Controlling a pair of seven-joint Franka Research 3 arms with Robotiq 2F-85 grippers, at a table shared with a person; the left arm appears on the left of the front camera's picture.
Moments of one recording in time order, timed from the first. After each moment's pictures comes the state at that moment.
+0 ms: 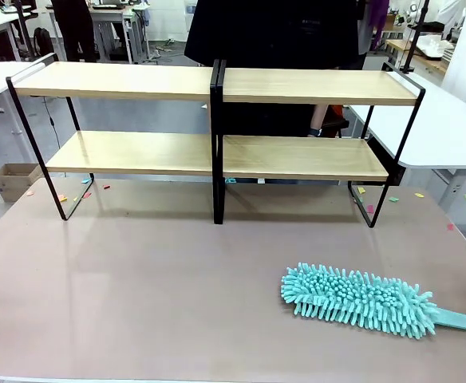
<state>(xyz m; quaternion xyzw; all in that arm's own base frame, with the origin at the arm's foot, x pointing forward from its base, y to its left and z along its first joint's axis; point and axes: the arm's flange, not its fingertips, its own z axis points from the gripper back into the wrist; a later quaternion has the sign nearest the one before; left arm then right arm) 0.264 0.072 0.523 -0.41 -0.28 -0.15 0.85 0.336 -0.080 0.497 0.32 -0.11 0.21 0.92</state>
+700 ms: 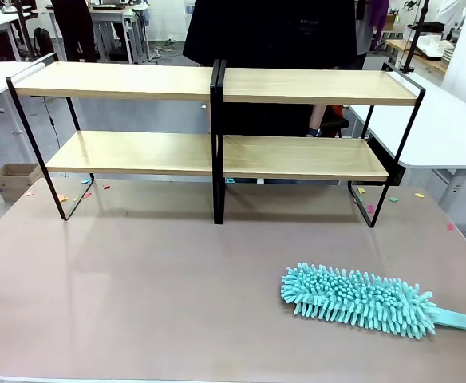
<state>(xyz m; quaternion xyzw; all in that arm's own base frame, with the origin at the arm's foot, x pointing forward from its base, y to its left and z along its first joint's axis) 0.264 0.072 0.523 -0.41 -0.28 -0.15 0.85 0.281 -0.071 0.511 0.50 -0.03 0.28 0.82</state>
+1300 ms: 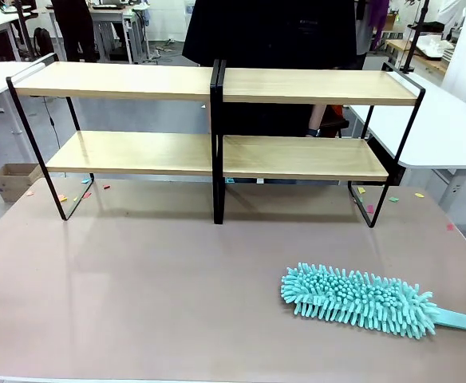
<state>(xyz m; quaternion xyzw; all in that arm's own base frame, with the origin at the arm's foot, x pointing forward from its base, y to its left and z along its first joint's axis) 0.264 0.072 0.523 -0.41 -0.28 -0.15 0.85 0.284 -0.070 0.512 0.49 -0.04 0.28 0.82</state>
